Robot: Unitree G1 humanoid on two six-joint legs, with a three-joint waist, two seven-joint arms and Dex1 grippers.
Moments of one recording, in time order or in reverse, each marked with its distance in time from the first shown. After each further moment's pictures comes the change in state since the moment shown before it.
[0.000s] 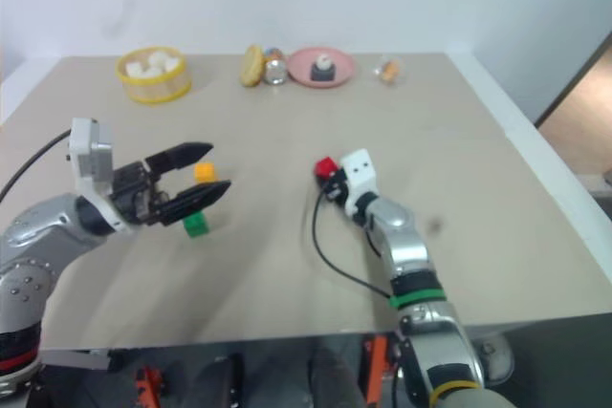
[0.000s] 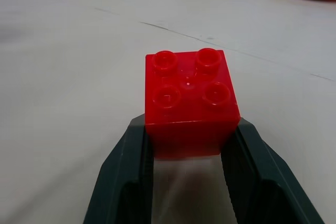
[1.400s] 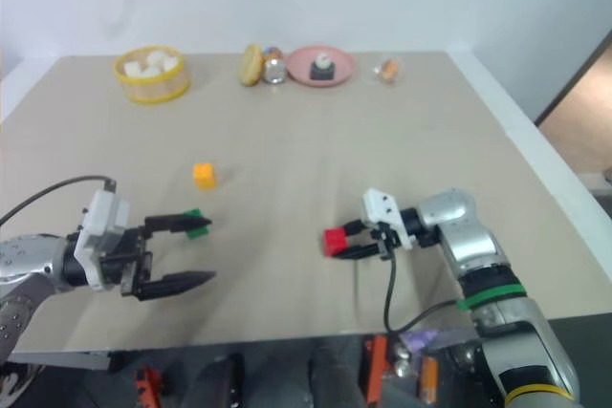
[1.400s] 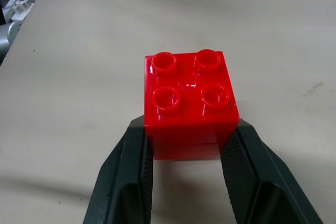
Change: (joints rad) left arm 0.210 0.144 -0.059 -0.035 0.194 -0.156 -0.311; right arm 0.013 -0.383 0.202 -0.073 0.080 -0.158 0.900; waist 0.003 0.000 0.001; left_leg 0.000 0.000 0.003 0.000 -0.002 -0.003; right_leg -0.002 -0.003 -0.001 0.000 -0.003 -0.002
